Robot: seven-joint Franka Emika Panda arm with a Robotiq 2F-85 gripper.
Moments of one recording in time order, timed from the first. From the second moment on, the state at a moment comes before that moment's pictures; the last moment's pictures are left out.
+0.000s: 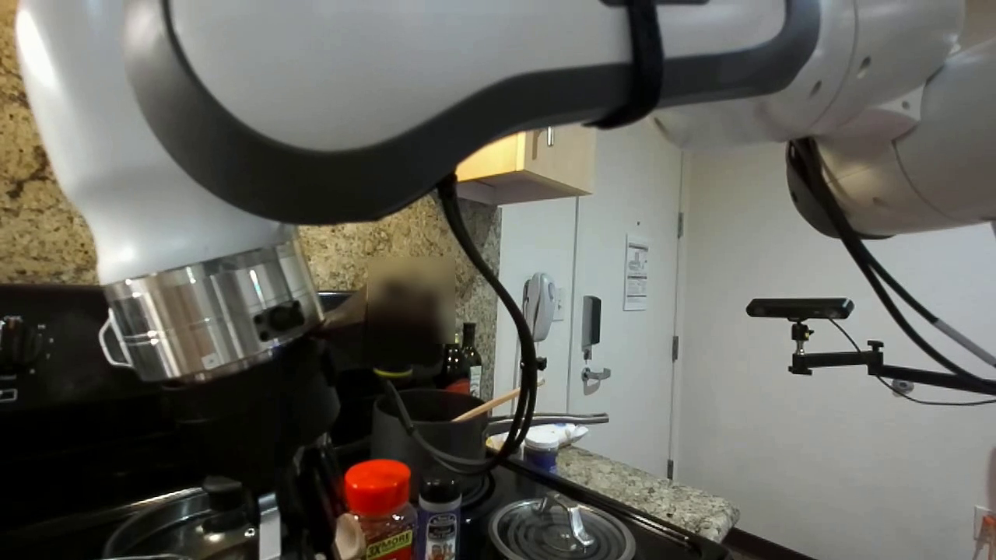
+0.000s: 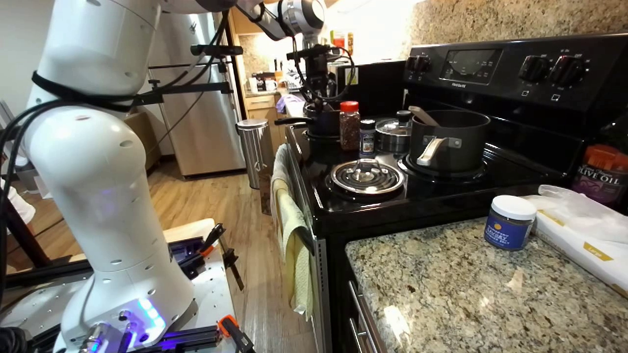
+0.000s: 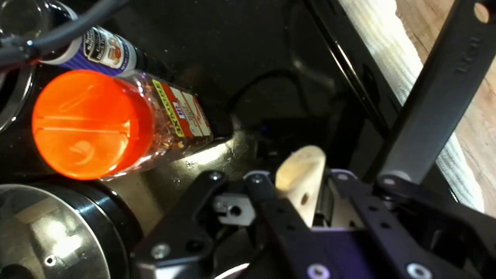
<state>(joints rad) 0.43 0.52 0.22 -1.33 -0.27 1.54 -0.05</state>
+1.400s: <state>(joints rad) 0.44 0.53 0.21 -1.31 -0.28 1.53 -0.03</state>
